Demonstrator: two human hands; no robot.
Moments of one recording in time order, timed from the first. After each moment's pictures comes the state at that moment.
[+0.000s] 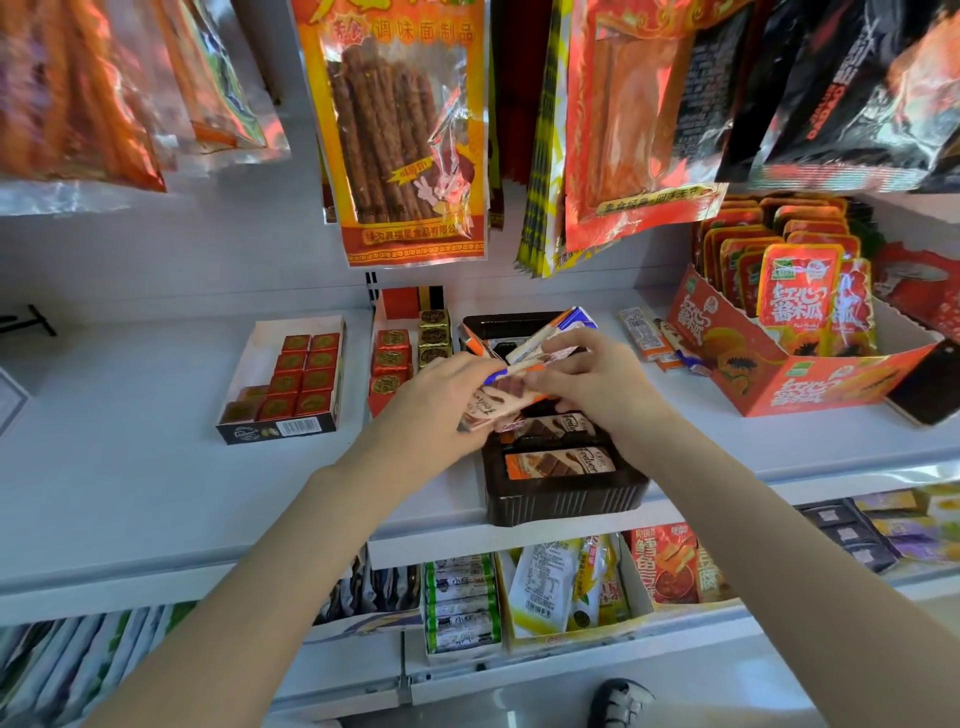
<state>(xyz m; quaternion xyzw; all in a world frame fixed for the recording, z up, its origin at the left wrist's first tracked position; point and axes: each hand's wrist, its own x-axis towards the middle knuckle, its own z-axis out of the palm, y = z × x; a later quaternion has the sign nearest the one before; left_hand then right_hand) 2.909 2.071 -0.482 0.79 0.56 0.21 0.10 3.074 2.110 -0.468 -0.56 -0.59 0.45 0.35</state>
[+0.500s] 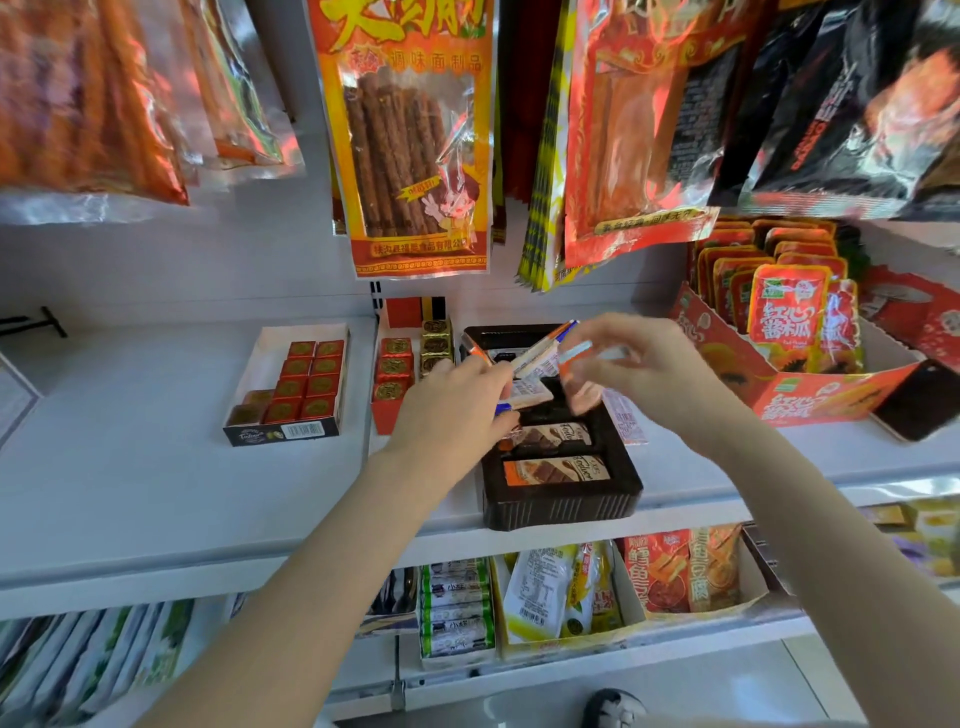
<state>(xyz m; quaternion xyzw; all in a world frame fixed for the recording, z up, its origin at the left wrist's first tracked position) 2.933 2.073 -0.474 0.77 0.61 0.16 -0.05 3.111 2.105 -0.435 -0.42 -0.78 0.32 0.34</state>
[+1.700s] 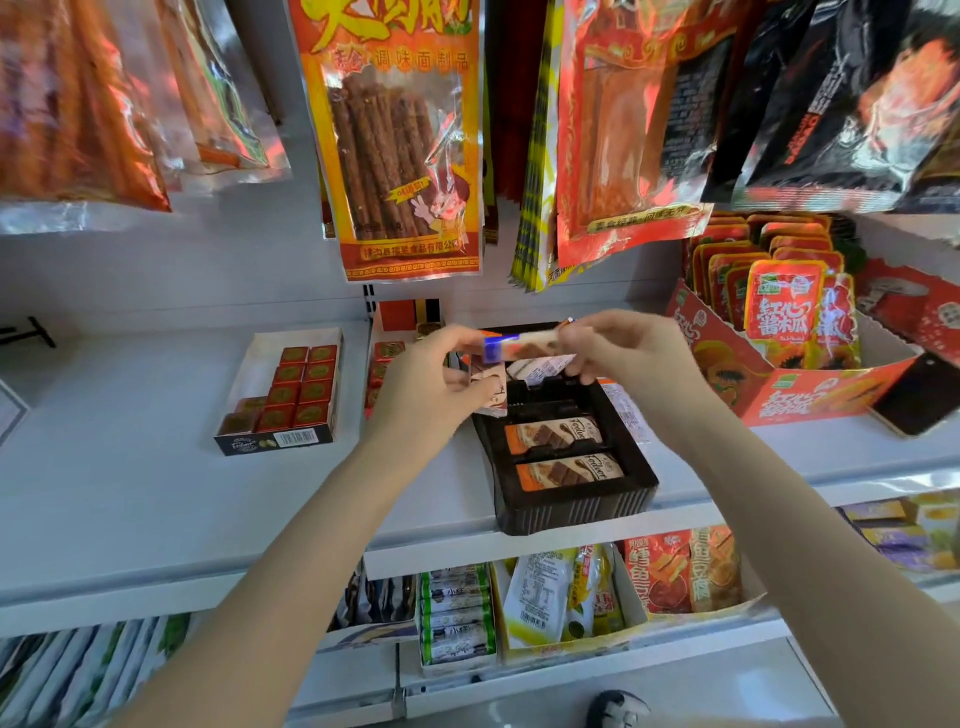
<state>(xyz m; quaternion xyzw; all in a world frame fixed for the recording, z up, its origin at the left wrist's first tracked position) 2.921 2.072 -0.458 0.63 0.59 0.43 0.26 3.104 2.117 -0.446 -0.48 -0.63 0.41 0.44</state>
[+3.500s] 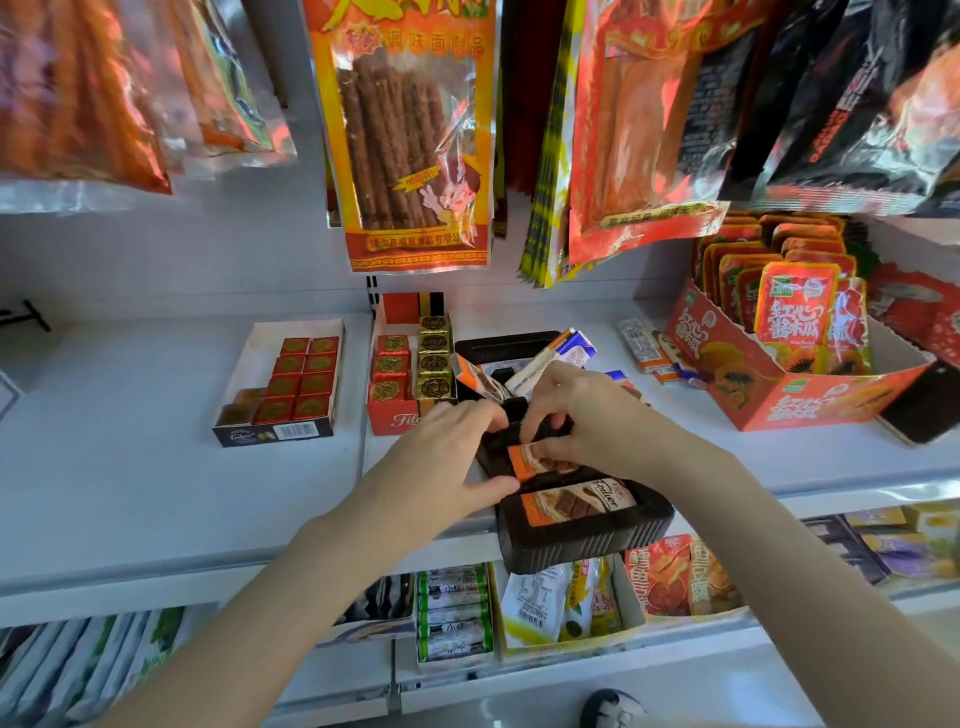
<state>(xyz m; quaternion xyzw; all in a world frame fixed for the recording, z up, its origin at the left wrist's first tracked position) 2.918 2.042 -0.482 0.80 0.55 0.18 0.15 3.087 2.107 -0.462 -0.40 -0.90 0.16 0.09</state>
